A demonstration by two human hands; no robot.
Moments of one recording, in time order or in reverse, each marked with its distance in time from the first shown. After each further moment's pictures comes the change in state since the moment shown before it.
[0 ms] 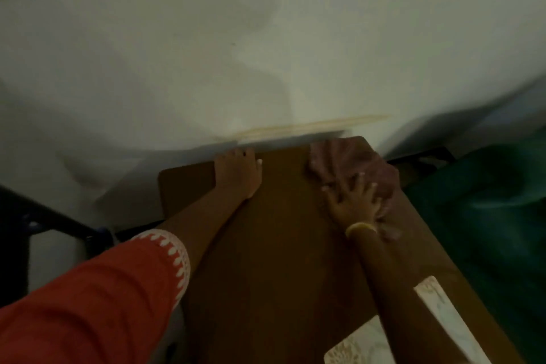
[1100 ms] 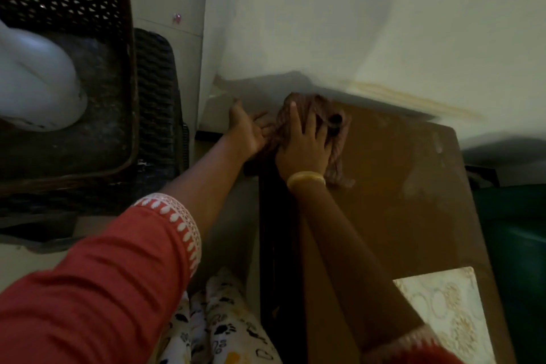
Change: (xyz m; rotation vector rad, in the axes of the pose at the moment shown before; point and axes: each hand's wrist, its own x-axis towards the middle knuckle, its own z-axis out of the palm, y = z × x) left_hand -0.113 -0.174 0.011 -2.467 -0.147 -0.950; right_hand -0.196 -0.263 0.034 -0.116 -0.072 -0.520
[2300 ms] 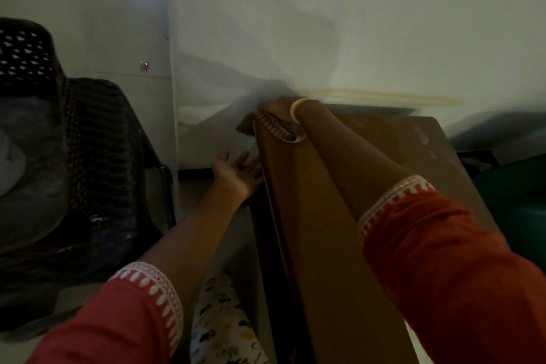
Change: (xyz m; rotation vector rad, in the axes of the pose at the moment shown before) left_hand 0.013 -0.044 -0.010 -0.106 0.145 -0.013; right_hand 0.148 0.012 -0.054 0.079 -0.396 -0.105
